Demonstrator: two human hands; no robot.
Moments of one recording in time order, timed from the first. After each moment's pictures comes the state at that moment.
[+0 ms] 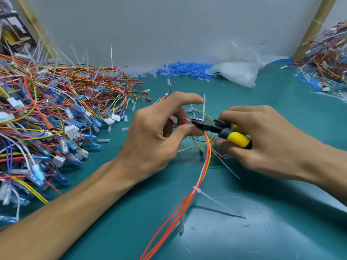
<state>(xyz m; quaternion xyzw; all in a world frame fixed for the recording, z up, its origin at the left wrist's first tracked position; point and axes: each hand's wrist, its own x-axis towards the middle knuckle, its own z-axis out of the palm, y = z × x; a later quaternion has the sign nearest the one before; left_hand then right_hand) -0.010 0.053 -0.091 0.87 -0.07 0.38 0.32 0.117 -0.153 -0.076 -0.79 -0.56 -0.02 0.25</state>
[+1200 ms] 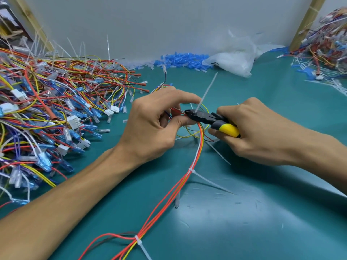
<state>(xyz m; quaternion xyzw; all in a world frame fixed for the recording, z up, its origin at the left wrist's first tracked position) -0.010 0.054 -0.091 0.88 -0.08 0.36 0.30 0.107 -0.153 -0.074 -0.82 -0.54 0.01 0.18</state>
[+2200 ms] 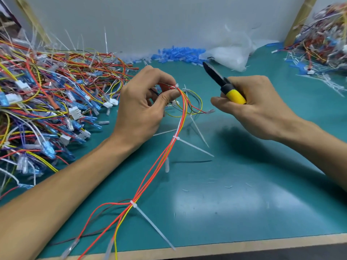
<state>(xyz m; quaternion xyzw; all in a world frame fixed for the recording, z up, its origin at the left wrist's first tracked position) -0.006 0.063 -0.088 0.84 -0.02 0.41 0.35 0.113 -0.150 -0.066 -0.81 -0.44 -0.02 0.38</state>
